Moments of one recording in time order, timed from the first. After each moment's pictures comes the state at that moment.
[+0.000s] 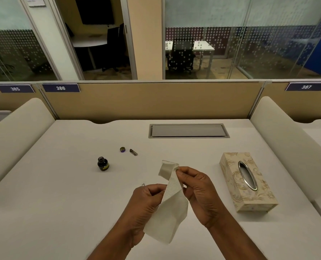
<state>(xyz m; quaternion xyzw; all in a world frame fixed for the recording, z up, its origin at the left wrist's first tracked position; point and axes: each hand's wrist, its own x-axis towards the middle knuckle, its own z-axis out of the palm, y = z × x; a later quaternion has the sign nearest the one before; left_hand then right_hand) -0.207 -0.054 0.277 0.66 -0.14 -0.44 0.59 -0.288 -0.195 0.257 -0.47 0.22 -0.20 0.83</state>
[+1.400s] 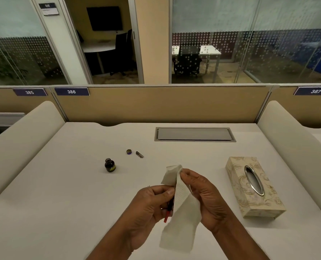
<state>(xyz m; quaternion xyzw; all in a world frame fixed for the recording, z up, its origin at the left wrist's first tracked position) -0.210 -0.044 0.293 0.58 -0.13 -0.48 0.64 -0.295 -0.183 0.279 -0.39 0.20 -0.13 0.89</state>
